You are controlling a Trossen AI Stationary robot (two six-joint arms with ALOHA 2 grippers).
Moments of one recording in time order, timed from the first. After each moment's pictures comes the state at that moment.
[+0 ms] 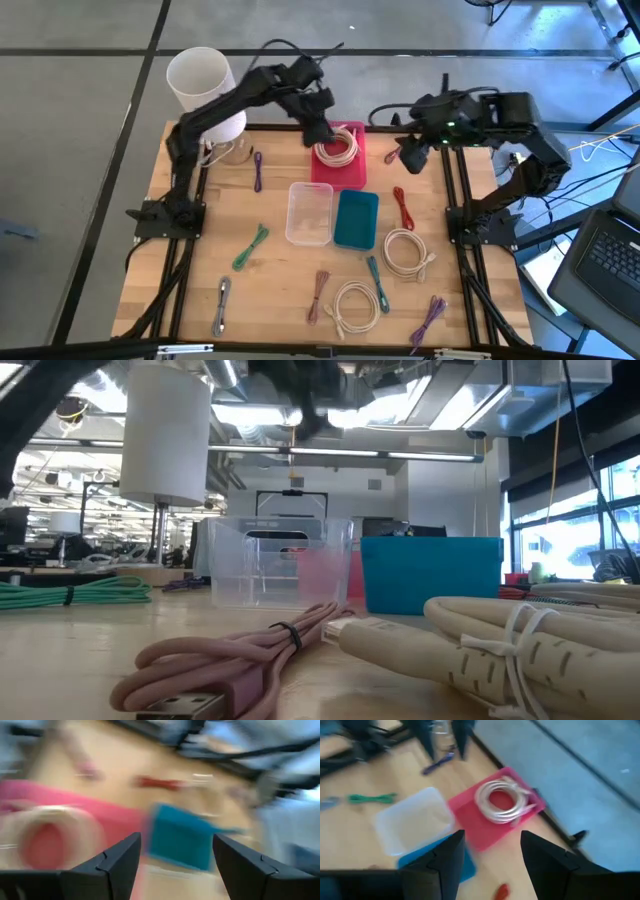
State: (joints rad) left arm 0.52 1.93 2.16 -1.14 0.67 0.06; right arm -0.07 1.49 2.19 -1.57 0.35 0.40
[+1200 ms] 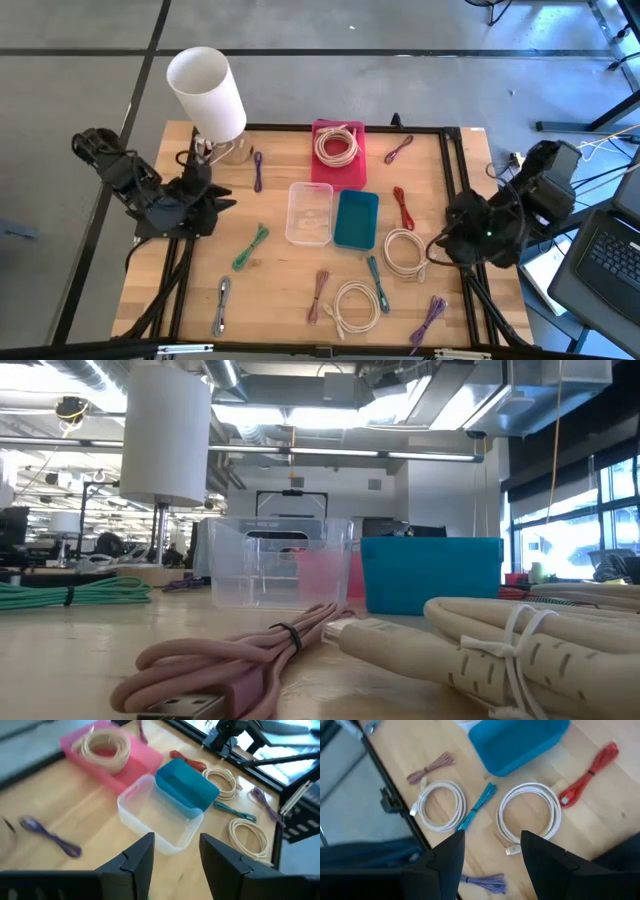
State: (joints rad) left arm -0.66 0.86 1.19 -1.22 -0.75 -1.12; right arm 0.87 1.19 1.55 -1.57 0.39 1.51
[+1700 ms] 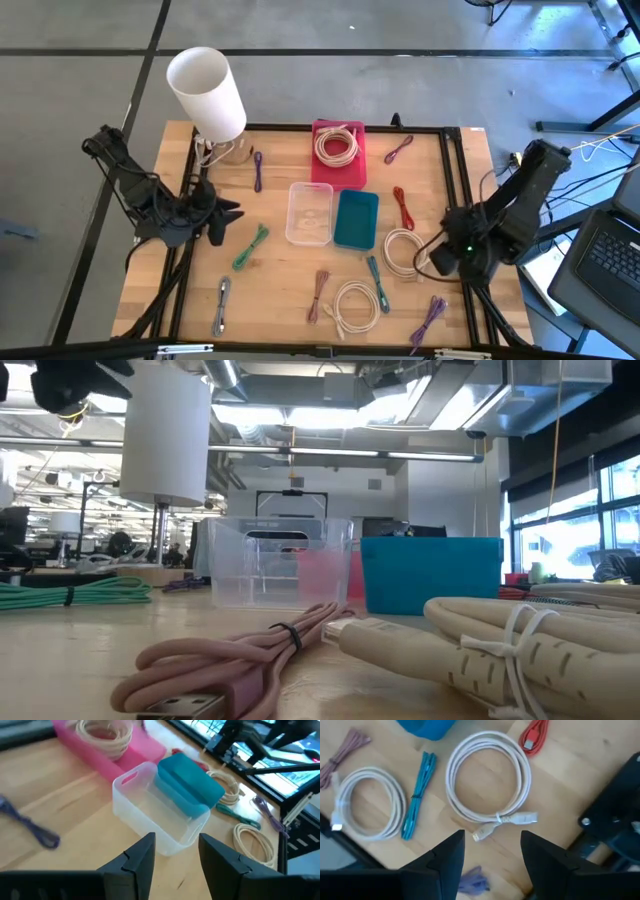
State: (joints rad) left arm -0.74 0.74 0.80 -0.90 -0.88 -1.18; right arm 0.94 1.14 1.09 -1.41 0.29 1.90
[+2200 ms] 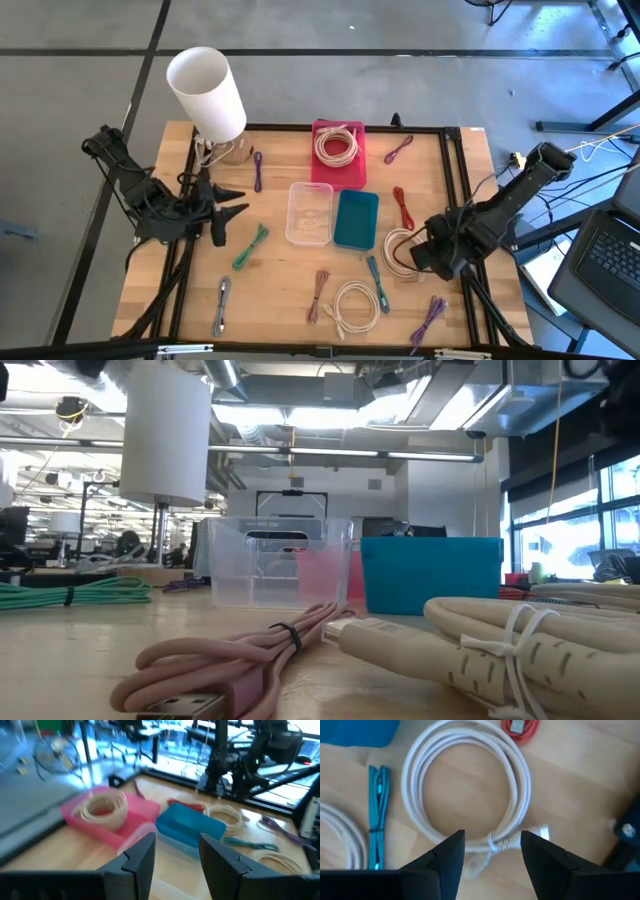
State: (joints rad) left arm -0.74 0.74 0.80 -0.61 -1.08 -0.63; right arm 0.78 1.14 0.75 -1.07 0.22 1.92
